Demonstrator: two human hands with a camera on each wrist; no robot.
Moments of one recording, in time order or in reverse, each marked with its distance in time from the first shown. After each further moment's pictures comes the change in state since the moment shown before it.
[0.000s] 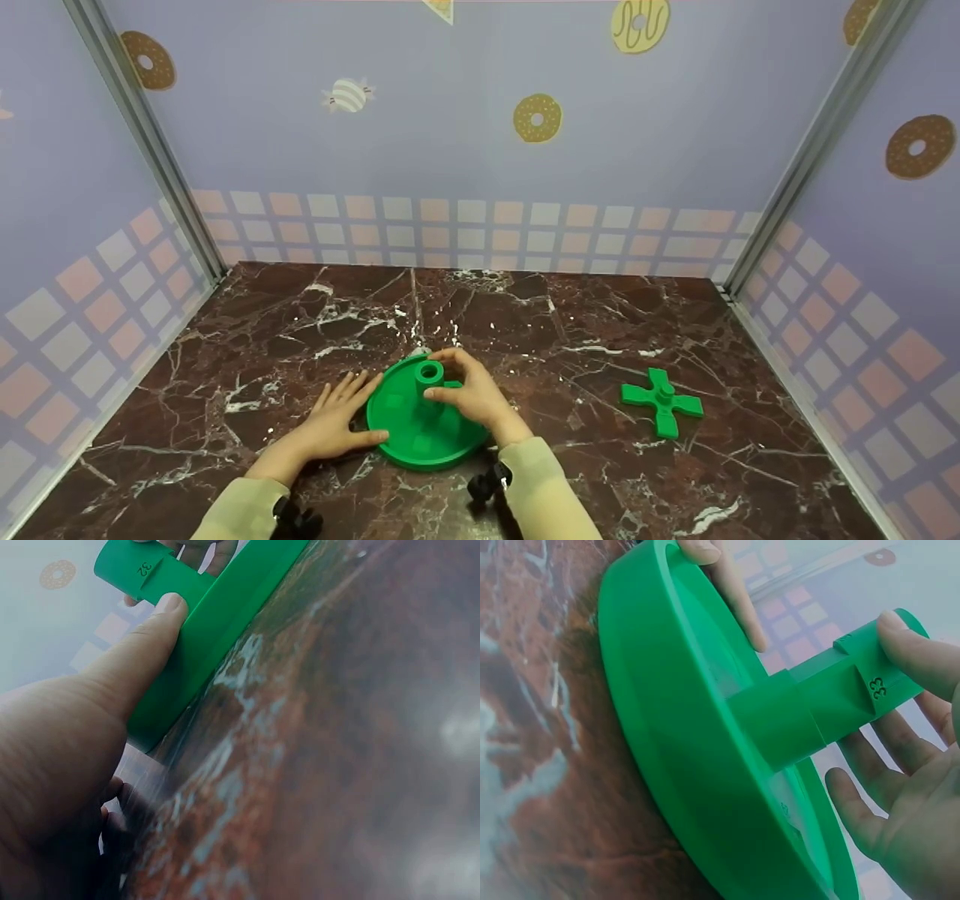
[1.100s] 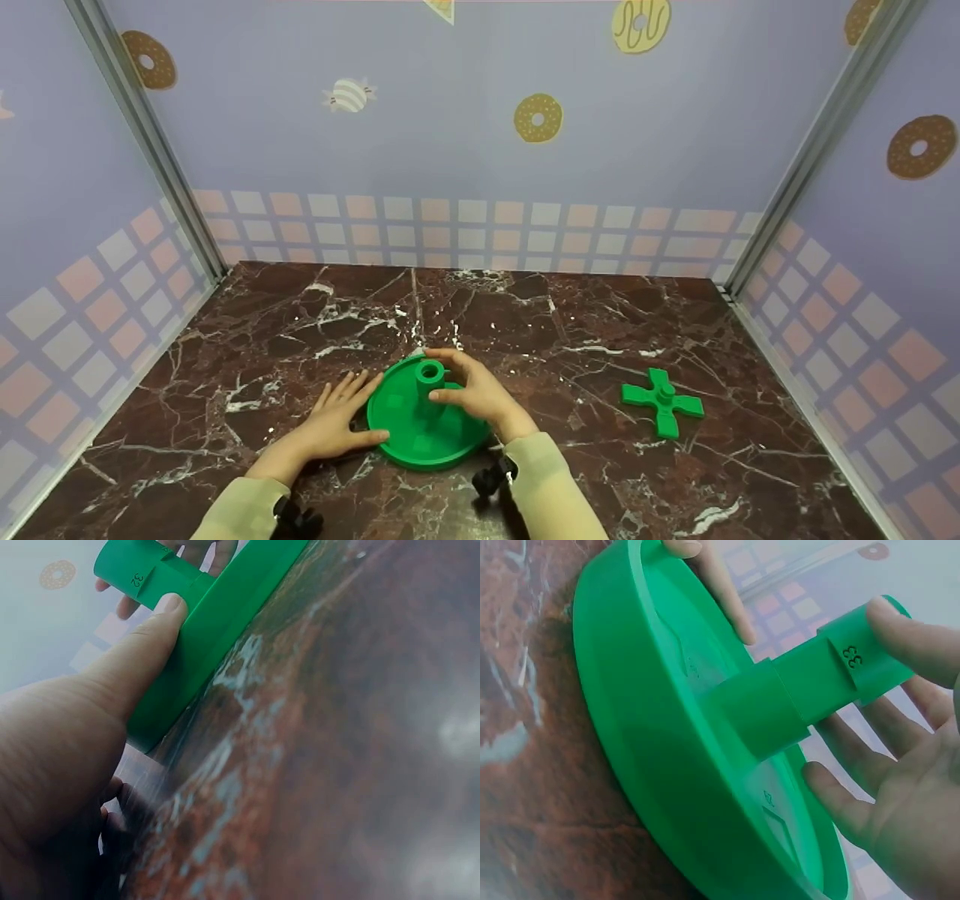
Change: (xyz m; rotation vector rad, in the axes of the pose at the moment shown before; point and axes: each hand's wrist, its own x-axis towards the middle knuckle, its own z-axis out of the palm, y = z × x) left_hand -0.002 0.002 0.001 0.013 0.011 0.002; right_hand 0.001 0.000 -0.011 0.061 -0.153 0.000
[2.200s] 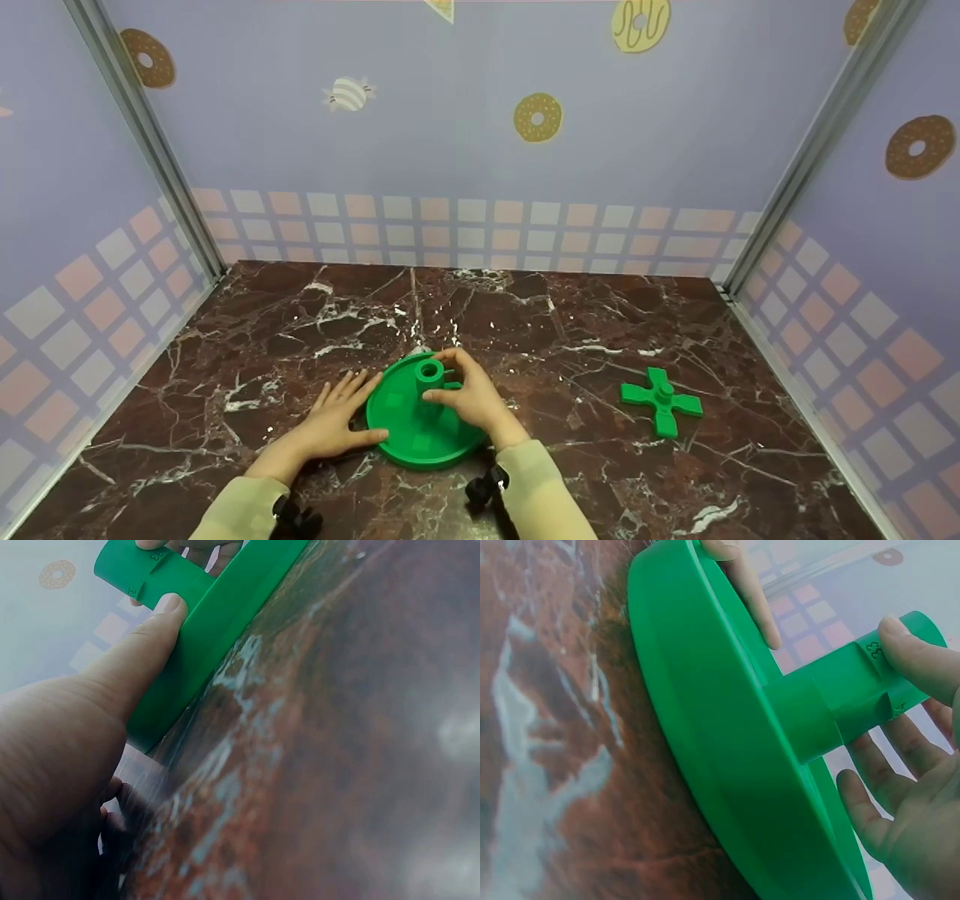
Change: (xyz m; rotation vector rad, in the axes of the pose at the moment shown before) left_hand -0.001 -0.002 0.000 -0.007 -0.004 0.012; right_hand 0.000 0.005 0.016 -0.100 0.205 -0.022
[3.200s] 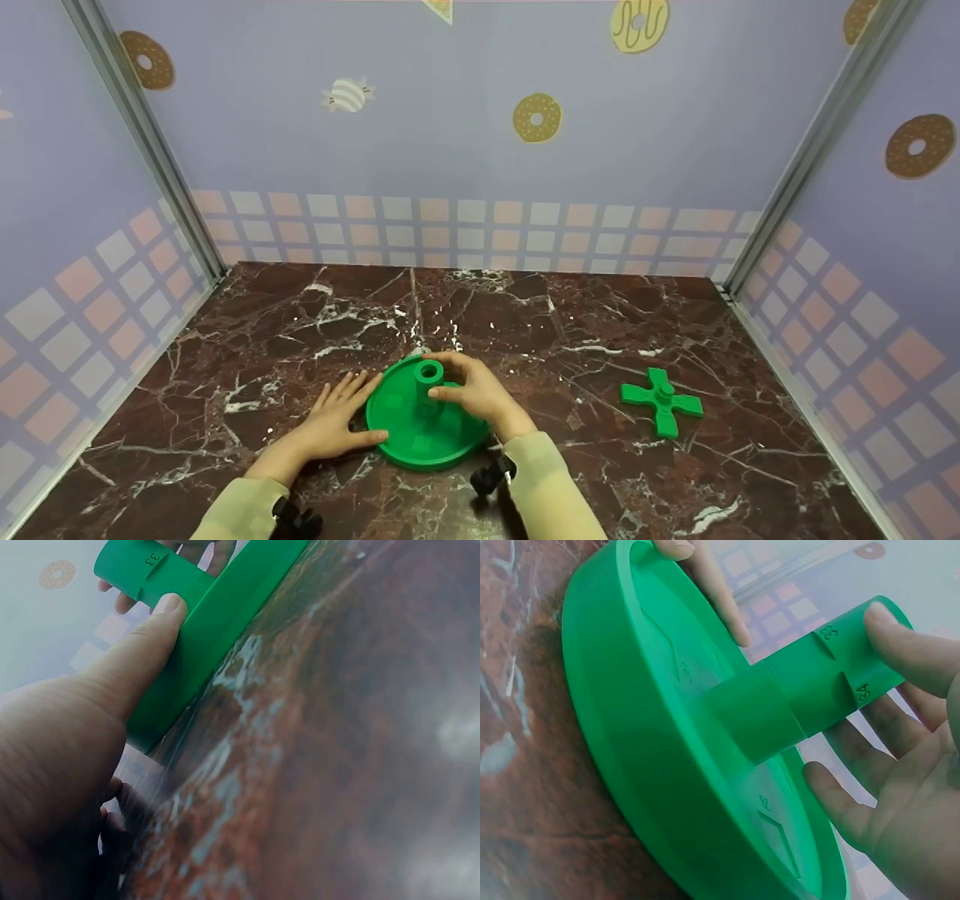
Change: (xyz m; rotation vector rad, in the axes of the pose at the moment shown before) left_hand 0.001 0.002 0.001 0.000 0.004 -0.010; right_hand 0.004 -0.004 -0.016 0.060 -0.182 0.067
